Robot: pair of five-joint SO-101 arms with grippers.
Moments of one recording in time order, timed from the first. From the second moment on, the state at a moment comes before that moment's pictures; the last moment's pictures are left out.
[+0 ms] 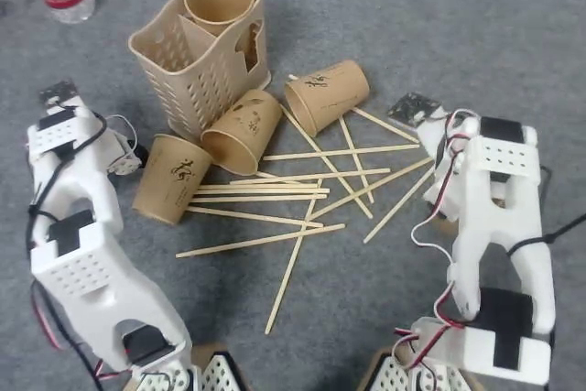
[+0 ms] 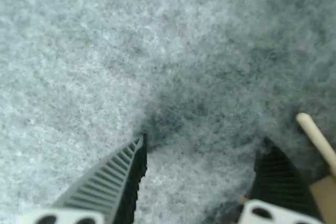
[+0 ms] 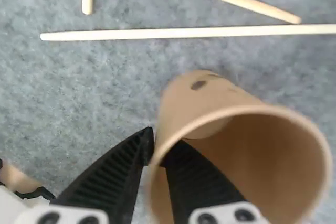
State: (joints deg) left arm -31.7 27.9 4.2 66.9 17.5; right arm 6.2 -8.3 20.6 81.8 54.2
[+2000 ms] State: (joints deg) left arm -31.7 27.9 4.2 66.6 17.5; right arm -36.7 32.2 -56.8 62.7 51.9
